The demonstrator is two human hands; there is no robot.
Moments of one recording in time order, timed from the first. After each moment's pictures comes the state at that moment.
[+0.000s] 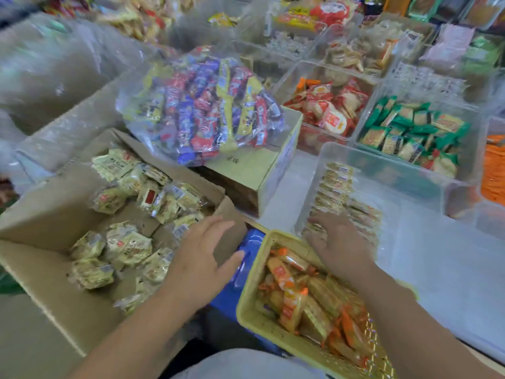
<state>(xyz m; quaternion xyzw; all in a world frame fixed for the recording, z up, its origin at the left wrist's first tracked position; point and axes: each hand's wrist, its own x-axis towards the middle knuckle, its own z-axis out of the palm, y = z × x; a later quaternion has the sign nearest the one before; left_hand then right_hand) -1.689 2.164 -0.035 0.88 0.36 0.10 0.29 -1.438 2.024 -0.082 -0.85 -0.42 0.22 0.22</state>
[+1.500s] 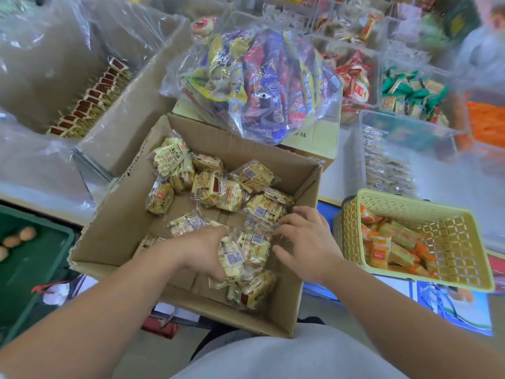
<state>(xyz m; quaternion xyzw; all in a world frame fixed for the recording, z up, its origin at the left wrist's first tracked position) -1.859 2.398 -0.082 0.85 0.18 -0.39 0.31 -1.720 2.175 -0.078 -0.87 -0.47 0.13 0.05</state>
